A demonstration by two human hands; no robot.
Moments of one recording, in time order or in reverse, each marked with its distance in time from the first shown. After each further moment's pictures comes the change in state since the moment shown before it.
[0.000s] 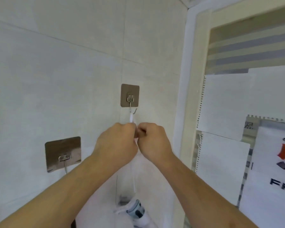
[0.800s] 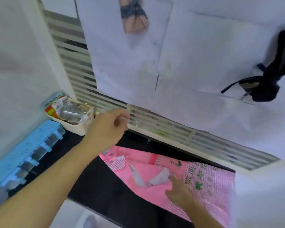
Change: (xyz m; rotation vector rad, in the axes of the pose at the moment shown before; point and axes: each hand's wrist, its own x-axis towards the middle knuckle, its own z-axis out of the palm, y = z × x) left_hand -0.398 0.284 0.235 -0.725 -0.672 0.172; right_hand -0.798 0.350 -0.152 -0.261 -0.644 1.320
